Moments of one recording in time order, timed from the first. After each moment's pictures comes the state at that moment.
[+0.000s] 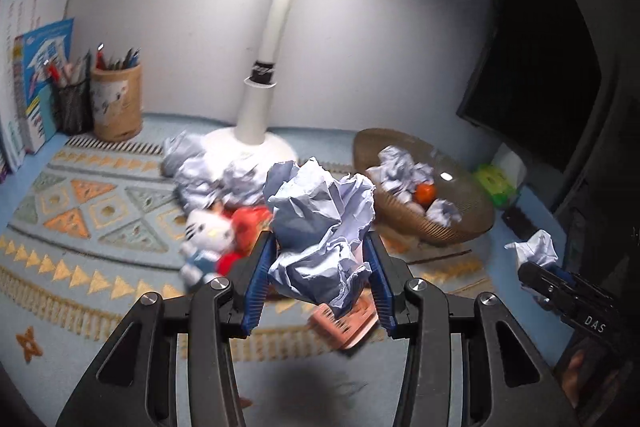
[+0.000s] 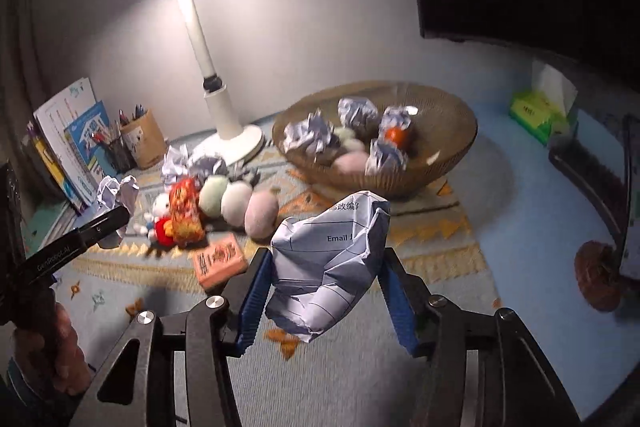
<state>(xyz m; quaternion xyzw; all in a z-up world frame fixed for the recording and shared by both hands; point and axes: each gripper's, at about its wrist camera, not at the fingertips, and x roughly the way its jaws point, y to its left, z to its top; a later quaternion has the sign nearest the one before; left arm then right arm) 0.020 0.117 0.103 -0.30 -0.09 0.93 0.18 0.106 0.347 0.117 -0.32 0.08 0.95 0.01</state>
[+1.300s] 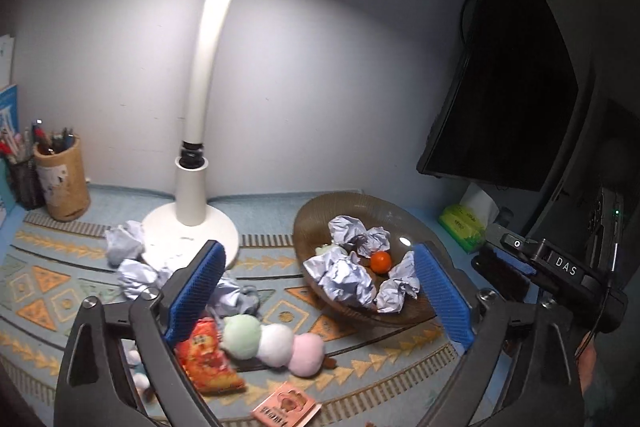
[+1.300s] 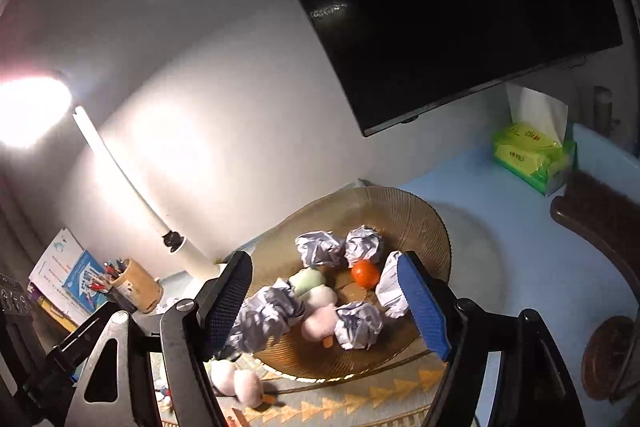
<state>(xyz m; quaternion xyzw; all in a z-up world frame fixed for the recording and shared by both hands) -0.018 0.145 0.163 -0.25 -0.09 0.94 0.21 0.026 0.430 0.171 -0.25 0.22 0.94 0.02</state>
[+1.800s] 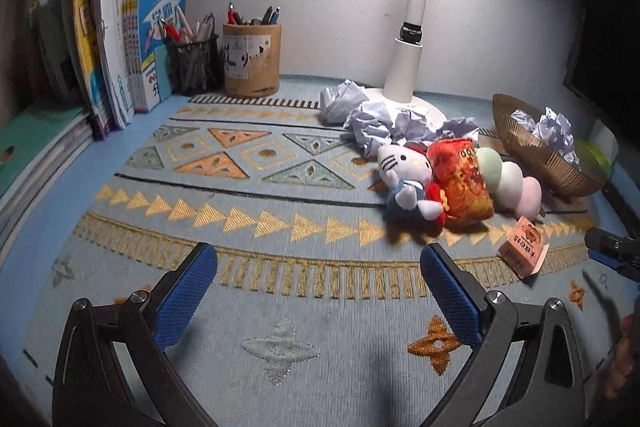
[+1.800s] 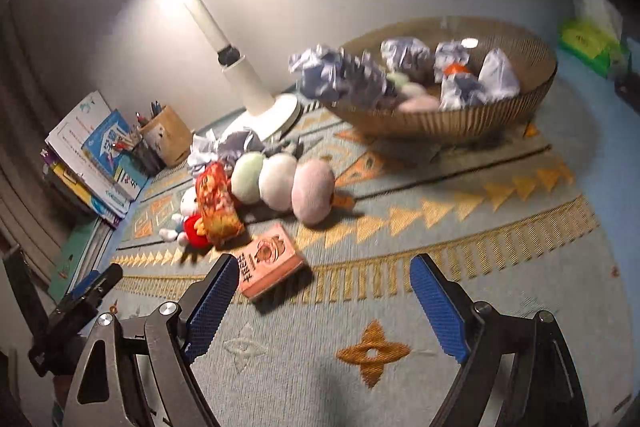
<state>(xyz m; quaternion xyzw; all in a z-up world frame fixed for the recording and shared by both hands) 0.041 0.002 0.024 -0.34 -0.04 0.94 0.01 0.064 0.313 0.032 -0.39 0.18 0.90 -0.07</state>
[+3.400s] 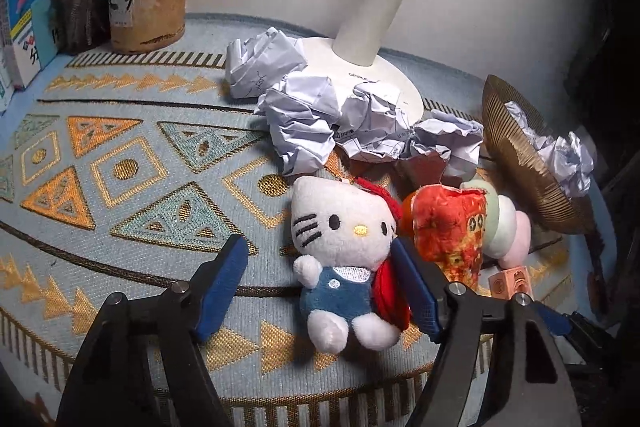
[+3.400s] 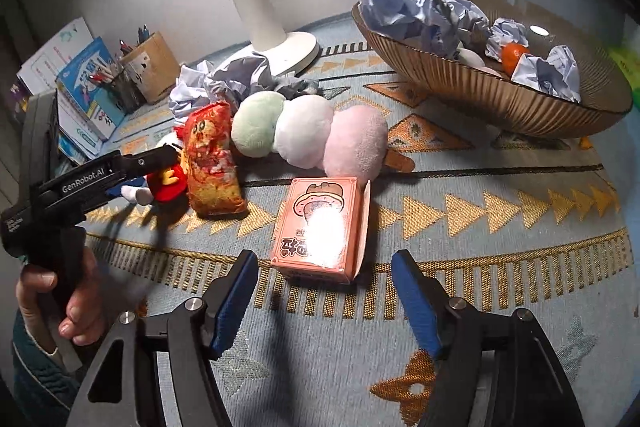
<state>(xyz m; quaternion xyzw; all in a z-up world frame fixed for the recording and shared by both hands) -0.084 0.047 0.004 -0.45 -0.09 0.88 0.11 0.017 0.258 0.013 -0.46 0.08 0.88 -0.06</state>
